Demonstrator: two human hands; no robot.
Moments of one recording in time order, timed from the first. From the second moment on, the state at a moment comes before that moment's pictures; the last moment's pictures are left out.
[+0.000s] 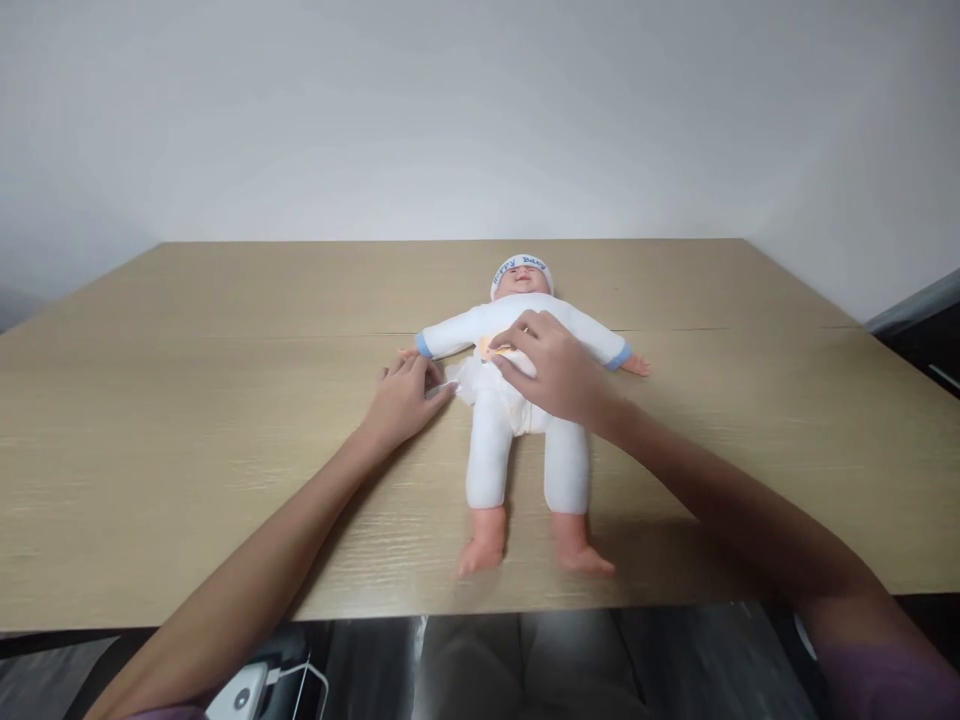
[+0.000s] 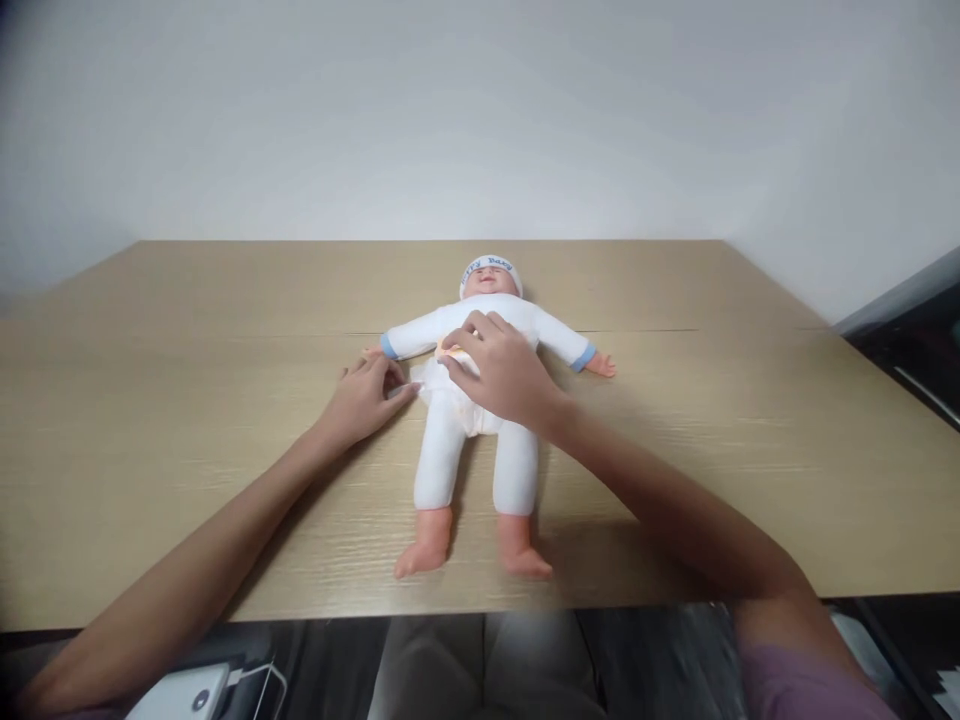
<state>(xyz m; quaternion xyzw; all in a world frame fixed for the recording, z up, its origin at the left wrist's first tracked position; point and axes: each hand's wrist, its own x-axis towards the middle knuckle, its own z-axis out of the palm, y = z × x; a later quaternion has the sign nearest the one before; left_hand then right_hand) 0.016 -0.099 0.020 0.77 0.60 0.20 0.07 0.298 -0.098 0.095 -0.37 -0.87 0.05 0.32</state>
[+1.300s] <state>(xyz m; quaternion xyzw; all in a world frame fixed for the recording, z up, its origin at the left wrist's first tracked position) 0.087 -0.147 0.070 0.76 0.45 0.45 0.11 0.325 -0.136 0.107 -0.36 -0.83 0.19 0.37</state>
